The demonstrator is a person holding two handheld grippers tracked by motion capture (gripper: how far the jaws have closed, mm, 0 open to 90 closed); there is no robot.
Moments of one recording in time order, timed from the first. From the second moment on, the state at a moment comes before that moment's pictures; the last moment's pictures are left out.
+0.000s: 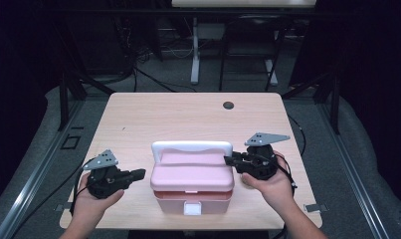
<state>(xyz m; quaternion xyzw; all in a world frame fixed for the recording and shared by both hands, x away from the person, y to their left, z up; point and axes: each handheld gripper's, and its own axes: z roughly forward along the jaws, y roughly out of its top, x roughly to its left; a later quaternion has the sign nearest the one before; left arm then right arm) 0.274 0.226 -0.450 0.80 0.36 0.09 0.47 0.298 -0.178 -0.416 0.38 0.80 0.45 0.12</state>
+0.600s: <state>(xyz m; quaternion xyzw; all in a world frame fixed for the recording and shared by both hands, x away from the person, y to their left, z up) 0.262 0.210 -0.467 0.82 0.34 0.06 0.46 0.298 -0.178 -0.419 0.39 0.79 0.45 0.12</state>
